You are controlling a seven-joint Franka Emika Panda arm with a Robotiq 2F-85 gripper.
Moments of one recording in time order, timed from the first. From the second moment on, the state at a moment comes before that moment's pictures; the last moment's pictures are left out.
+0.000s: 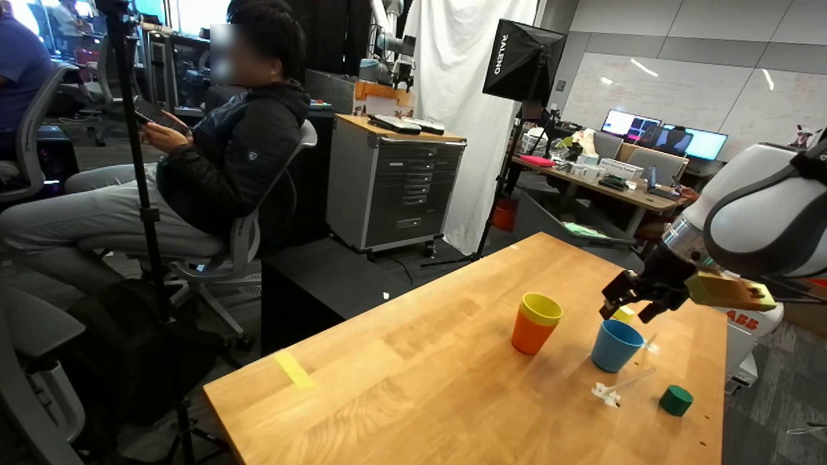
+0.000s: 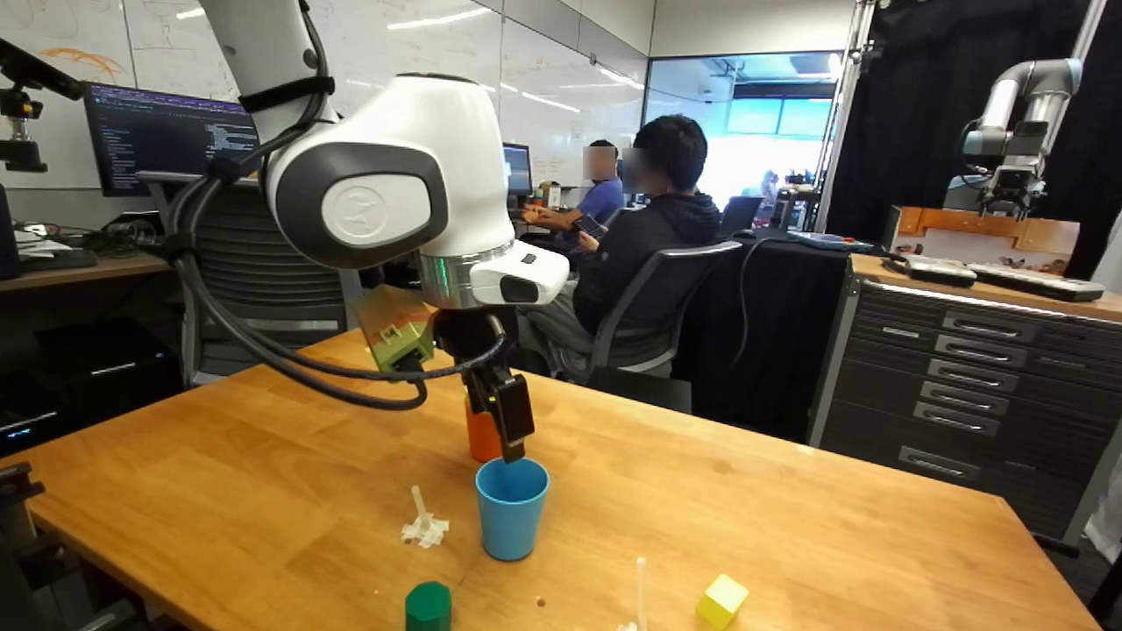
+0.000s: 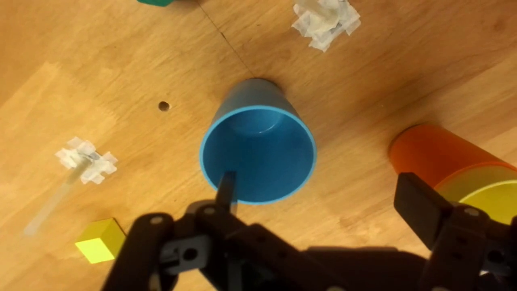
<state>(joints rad) -0.16 0.39 -0.07 -2.41 0.14 3.03 0.07</state>
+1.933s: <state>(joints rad) -0.16 0.51 -0.05 -2.36 0.14 3.03 0.07</state>
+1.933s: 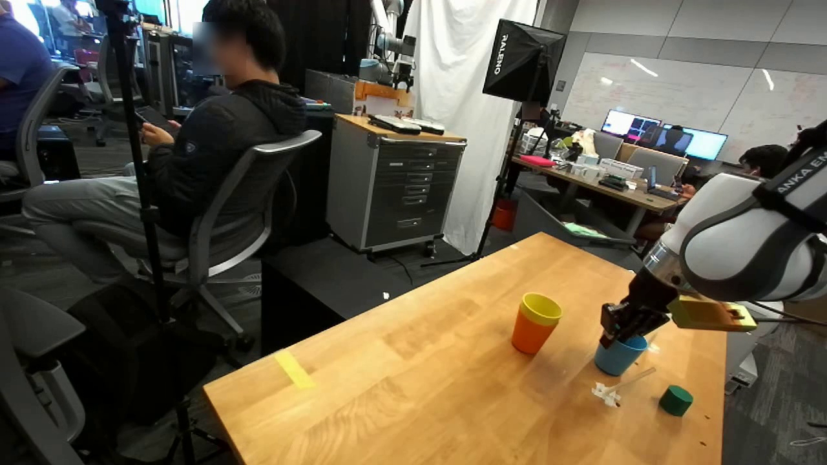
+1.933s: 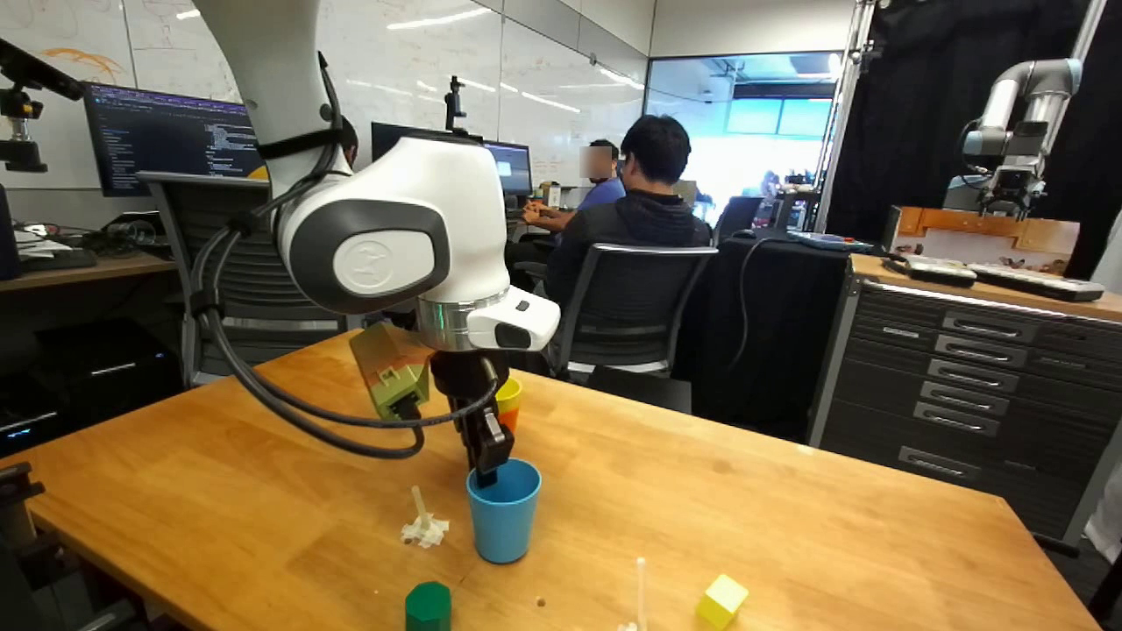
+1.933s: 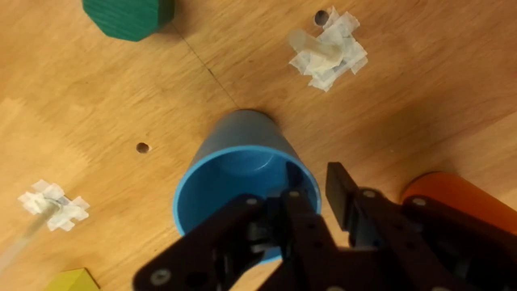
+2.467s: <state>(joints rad) -0.16 0.50 -0.05 -2.36 0.14 3.03 0.07</state>
